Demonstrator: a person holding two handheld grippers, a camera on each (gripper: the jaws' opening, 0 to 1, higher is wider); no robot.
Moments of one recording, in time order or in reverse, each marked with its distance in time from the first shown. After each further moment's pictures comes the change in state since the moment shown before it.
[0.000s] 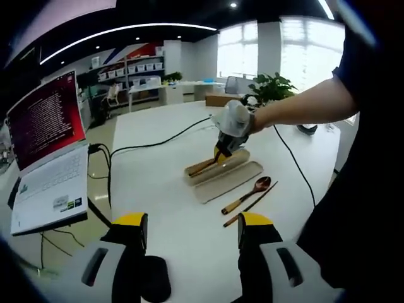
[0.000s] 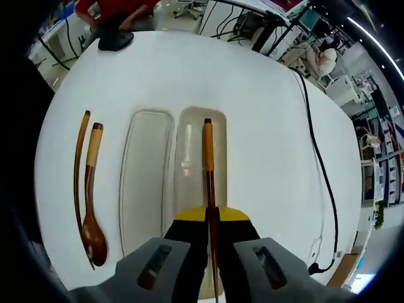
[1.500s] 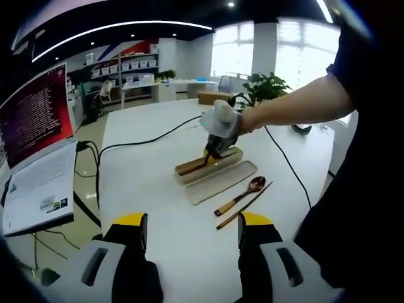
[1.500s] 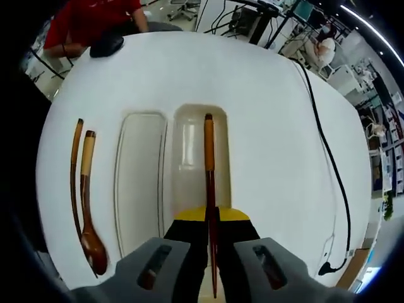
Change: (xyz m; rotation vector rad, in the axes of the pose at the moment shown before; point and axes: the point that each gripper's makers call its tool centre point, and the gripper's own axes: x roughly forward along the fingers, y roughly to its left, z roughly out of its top) left arm 0.019 -0.008 -0.001 -0.013 0.014 -0.053; right arm 0.014 0.002 -0.002 0.054 0.003 0.047
